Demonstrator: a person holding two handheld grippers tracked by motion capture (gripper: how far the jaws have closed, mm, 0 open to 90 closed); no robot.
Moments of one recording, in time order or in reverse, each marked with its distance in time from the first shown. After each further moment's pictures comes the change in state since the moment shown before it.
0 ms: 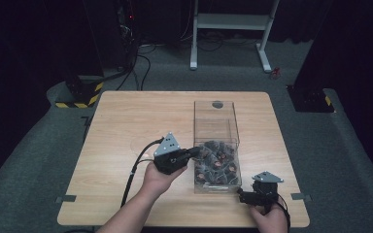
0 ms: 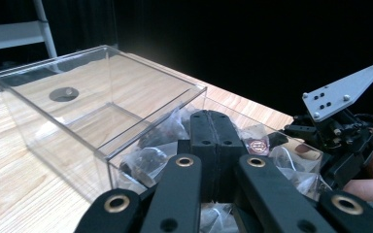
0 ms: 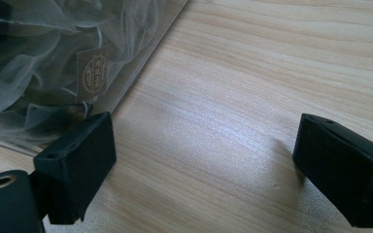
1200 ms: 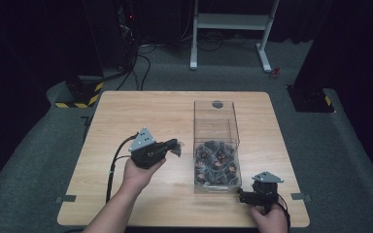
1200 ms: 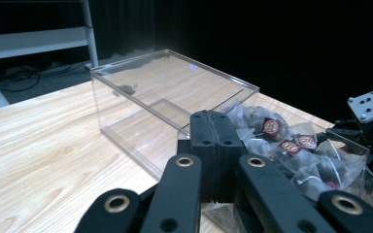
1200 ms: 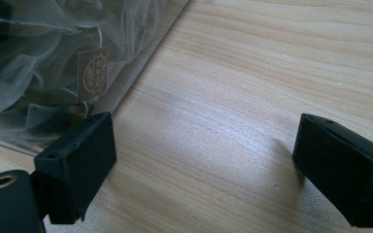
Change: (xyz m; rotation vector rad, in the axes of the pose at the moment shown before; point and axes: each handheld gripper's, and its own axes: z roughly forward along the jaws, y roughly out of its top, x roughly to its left) left arm 0.038 -0.005 -0.047 -0.027 0.123 -0.024; right arm 0.000 0.000 0.000 0.000 0.001 0.000
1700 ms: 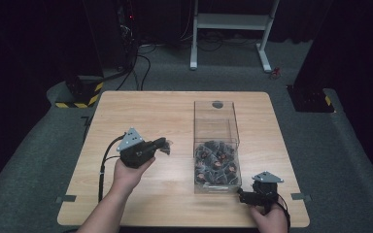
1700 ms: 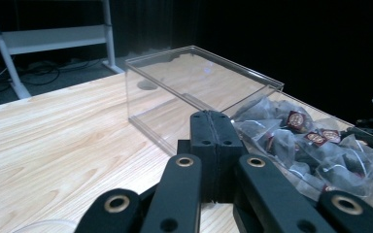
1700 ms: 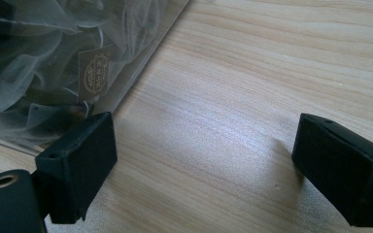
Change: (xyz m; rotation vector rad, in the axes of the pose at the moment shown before) left arm 0.021 -0.009 -0.021 -0.006 0.057 -0.029; right arm 0.000 0.000 0.000 -0.001 0.001 -0.004
